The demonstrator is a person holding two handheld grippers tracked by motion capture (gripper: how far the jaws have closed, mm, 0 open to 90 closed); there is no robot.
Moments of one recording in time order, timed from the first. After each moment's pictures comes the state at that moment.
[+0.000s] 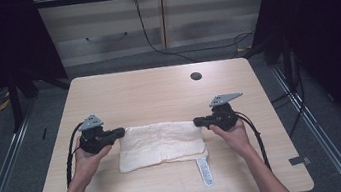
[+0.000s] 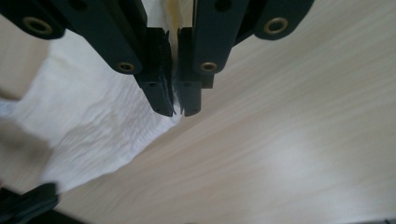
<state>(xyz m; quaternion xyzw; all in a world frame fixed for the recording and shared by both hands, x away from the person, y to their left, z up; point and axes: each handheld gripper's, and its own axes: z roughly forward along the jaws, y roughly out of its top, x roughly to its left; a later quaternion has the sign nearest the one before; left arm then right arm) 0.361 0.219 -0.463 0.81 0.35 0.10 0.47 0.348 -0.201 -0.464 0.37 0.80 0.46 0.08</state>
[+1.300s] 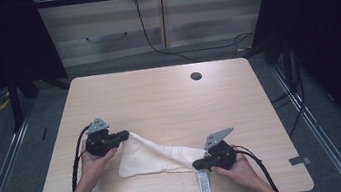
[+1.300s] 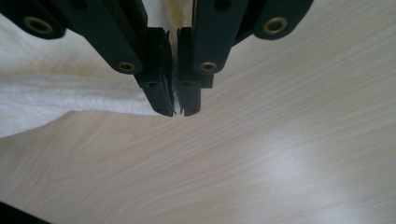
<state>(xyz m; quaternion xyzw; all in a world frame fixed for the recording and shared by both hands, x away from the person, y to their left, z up) 0.356 0.205 -0.470 0.80 0.35 0.11 0.47 0.268 -0.174 -0.500 0.29 0.87 0.40 -0.01</state>
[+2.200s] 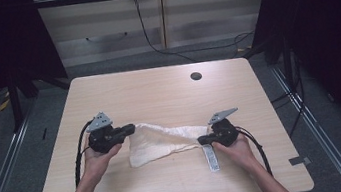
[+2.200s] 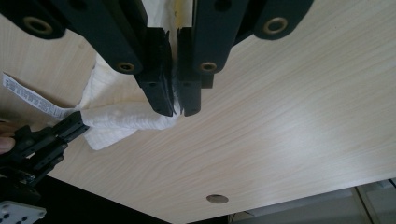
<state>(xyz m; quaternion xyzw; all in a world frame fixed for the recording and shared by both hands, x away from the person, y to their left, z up) 0.344 0.187 -0.439 0.80 0.30 0.12 0.50 0.323 -0.201 -0.502 0.38 0.84 0.38 0.05</state>
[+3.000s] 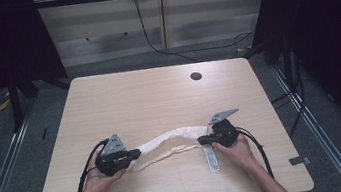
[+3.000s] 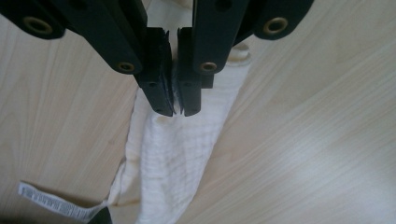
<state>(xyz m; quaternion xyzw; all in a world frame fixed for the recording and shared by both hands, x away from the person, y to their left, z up) 0.303 0.179 -0.476 0.87 0.24 0.11 0.41 0.322 -0.202 -0.503 0.38 0.84 0.39 0.05</state>
